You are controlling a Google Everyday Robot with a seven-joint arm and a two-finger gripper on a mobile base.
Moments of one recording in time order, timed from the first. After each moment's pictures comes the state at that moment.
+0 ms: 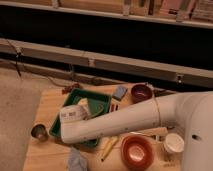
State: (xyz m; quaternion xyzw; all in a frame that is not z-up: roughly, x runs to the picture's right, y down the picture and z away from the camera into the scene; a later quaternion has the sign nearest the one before) arm -0.077 0.133 0.752 -0.03 0.04 -0.03 1.00
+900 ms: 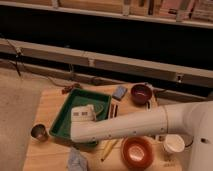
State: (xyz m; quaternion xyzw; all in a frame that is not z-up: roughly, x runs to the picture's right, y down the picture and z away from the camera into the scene) arm -0.084 0.165 0.765 -0.08 0.00 0.04 1.00
